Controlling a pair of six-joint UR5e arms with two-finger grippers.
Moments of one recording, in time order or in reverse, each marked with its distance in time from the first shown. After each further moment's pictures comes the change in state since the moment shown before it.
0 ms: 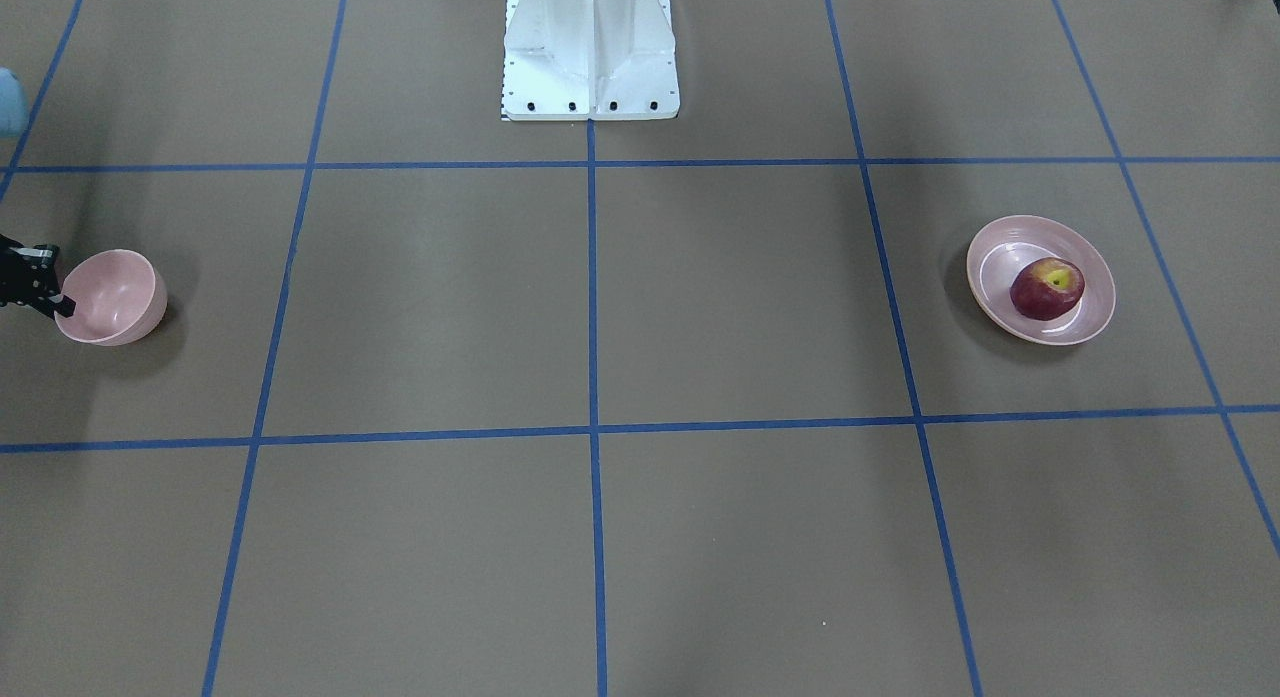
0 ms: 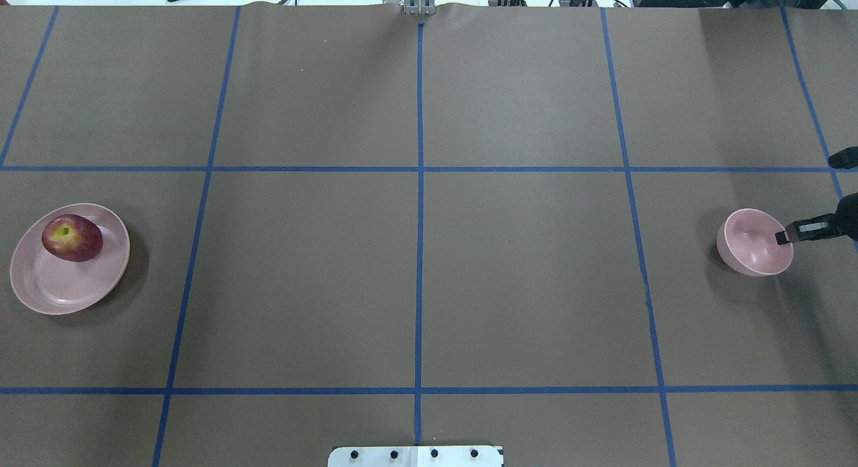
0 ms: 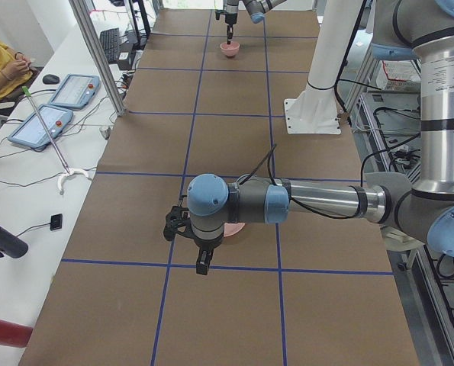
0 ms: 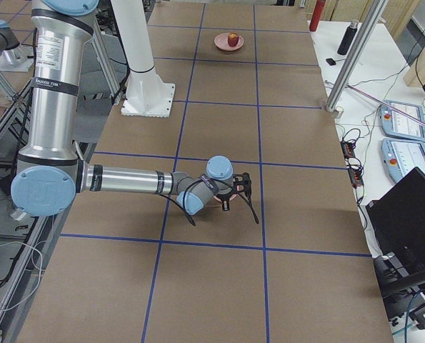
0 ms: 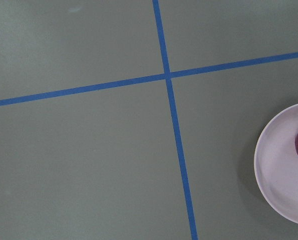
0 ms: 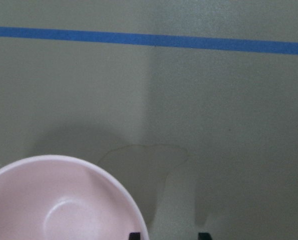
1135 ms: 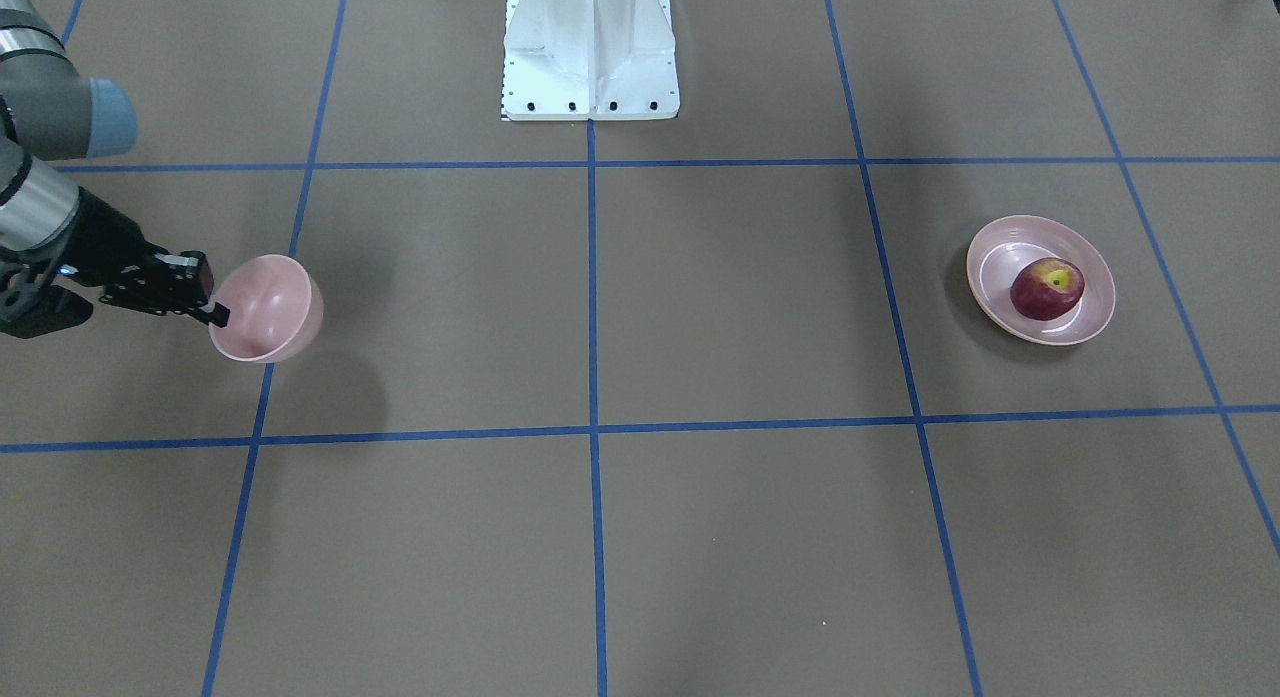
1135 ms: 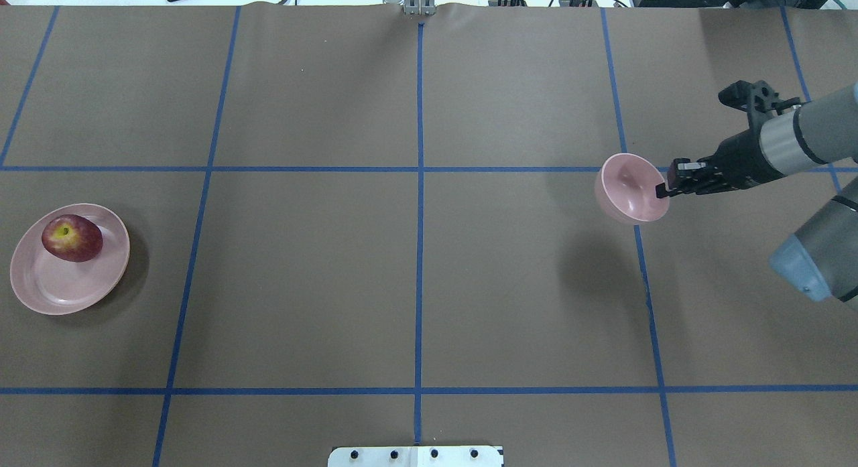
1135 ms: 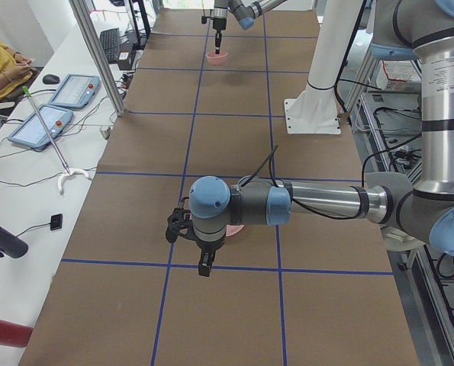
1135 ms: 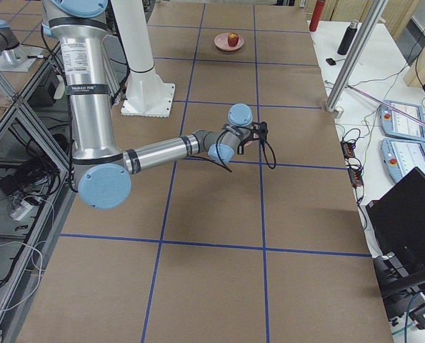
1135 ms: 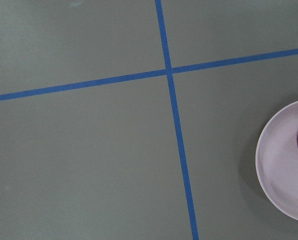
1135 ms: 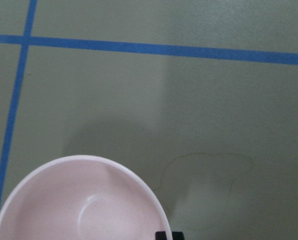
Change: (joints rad) left arm 0.000 0.009 0.000 -0.001 -0.001 0.000; right arm -0.131 0.301 0.122 -0.096 0.033 0.467
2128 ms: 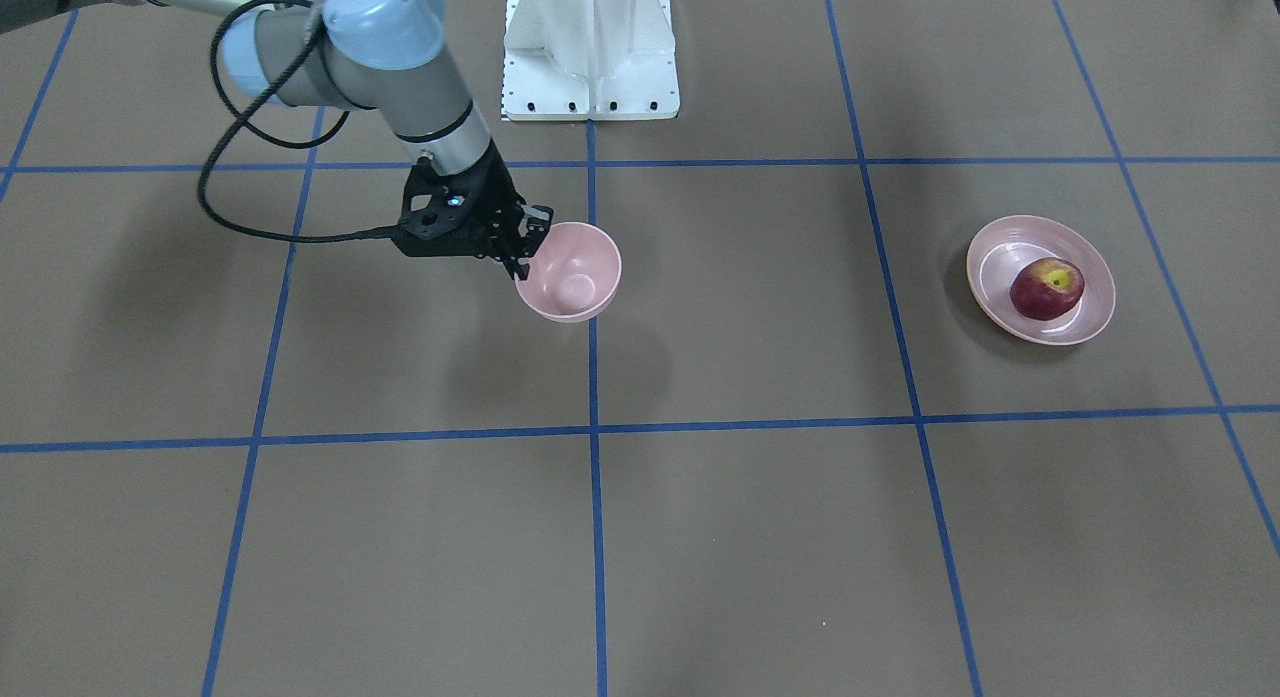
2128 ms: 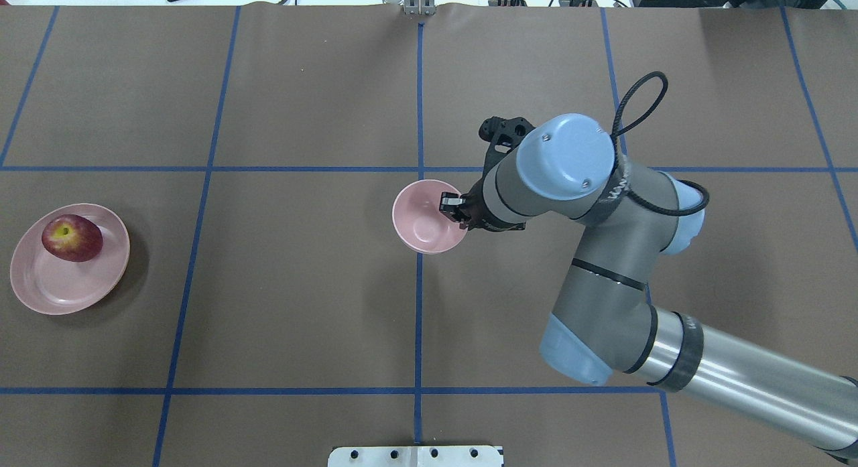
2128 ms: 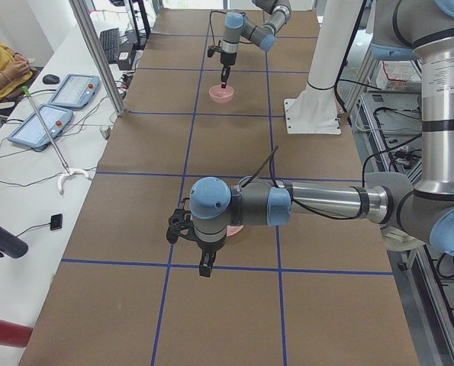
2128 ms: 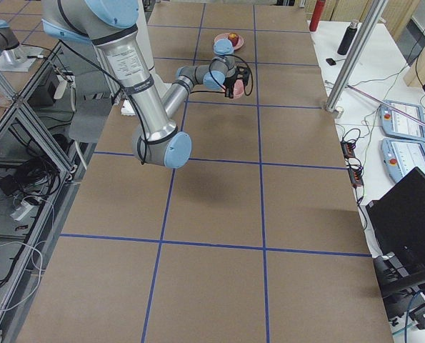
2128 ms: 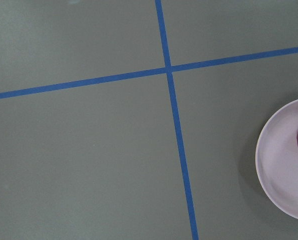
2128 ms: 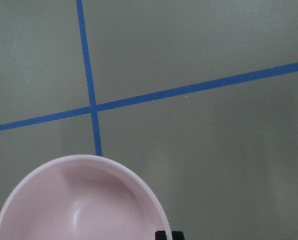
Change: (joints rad) left arm 0.001 0.003 0.000 0.001 0.000 0.000; right arm -0.413 0.461 0.051 -0.568 -0.479 0.272
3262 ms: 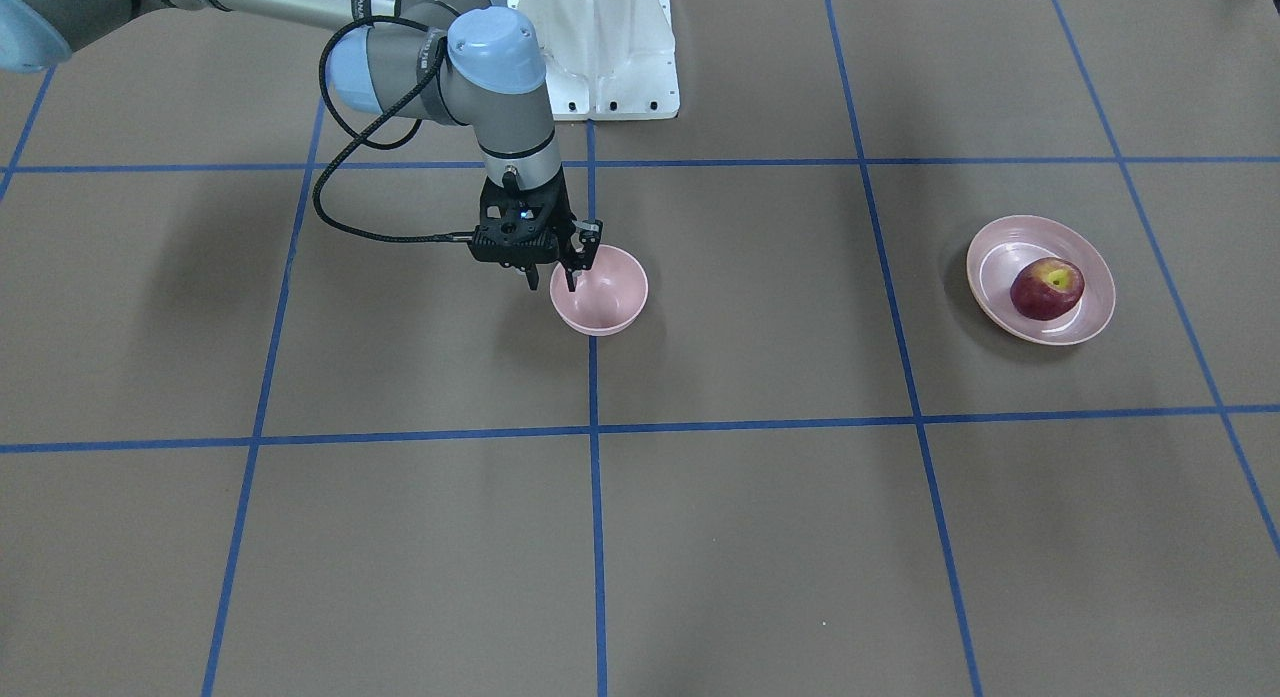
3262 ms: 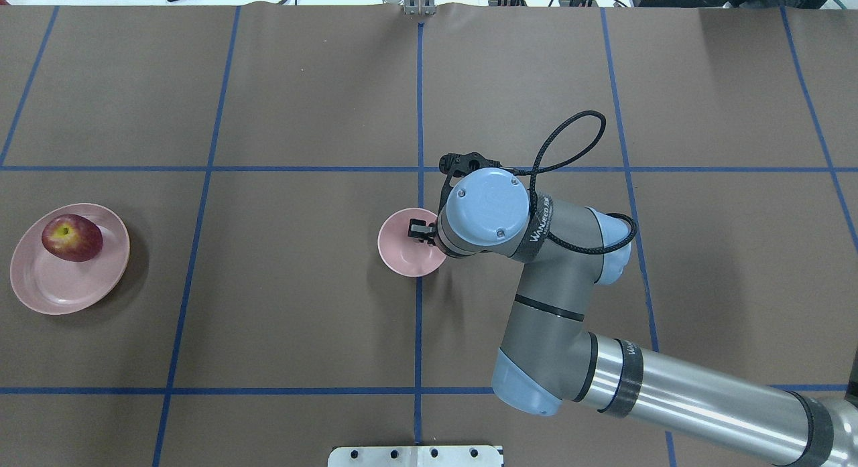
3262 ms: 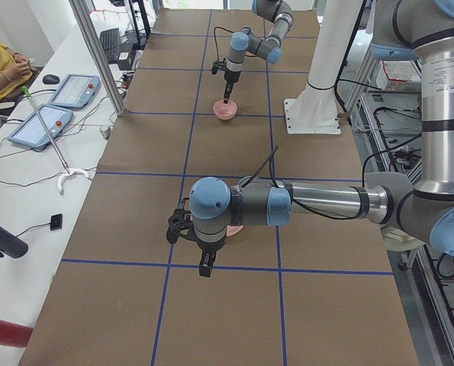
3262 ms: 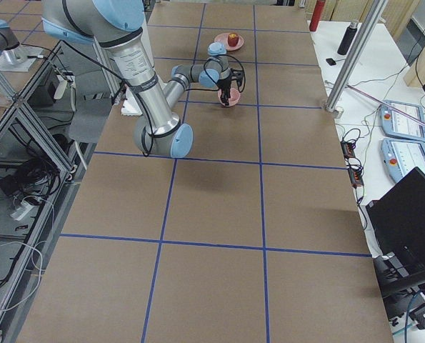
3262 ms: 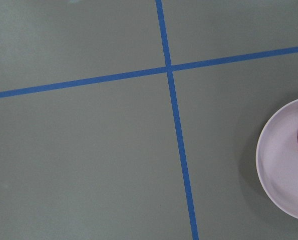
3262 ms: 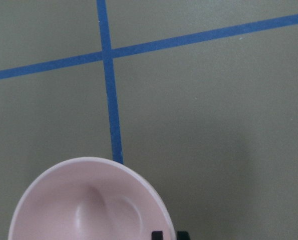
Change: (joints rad) left arm 0.000 0.000 0.000 0.000 0.000 0.000; right arm -0.077 0.059 -0.089 -0.052 -0.130 -0.003
